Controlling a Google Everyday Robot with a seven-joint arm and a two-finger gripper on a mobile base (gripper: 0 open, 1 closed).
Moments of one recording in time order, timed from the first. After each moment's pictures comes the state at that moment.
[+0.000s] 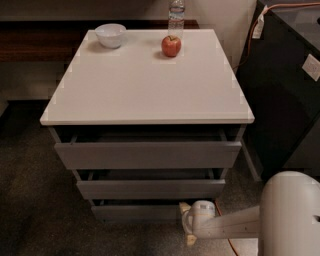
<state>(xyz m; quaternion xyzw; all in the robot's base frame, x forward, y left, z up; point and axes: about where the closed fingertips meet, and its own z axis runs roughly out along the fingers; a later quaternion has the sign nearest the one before) 0.509 -0.142 0.221 -0.73 0.66 -0.07 0.15</state>
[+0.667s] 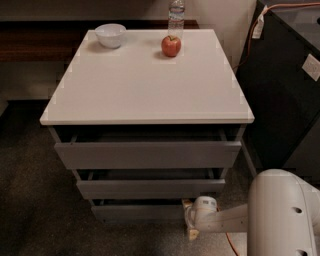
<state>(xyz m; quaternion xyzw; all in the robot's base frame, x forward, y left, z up) 0.538 -0.160 0.197 -0.73 0.66 -0.07 0.15</state>
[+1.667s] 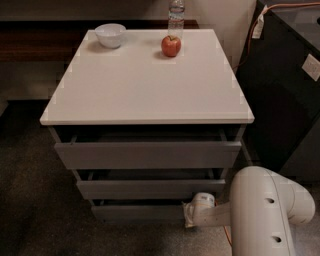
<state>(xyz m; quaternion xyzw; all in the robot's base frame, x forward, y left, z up) 0.566 -0.164 0.167 -0.73 0.66 -0.07 0.15</state>
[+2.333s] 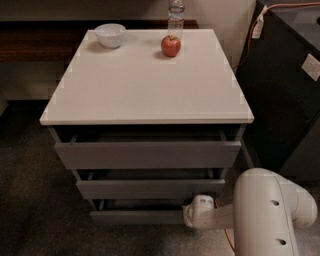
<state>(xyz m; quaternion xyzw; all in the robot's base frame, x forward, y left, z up) 0.558 -0.159 0.166 -0.74 0.65 -0.07 0.15</state>
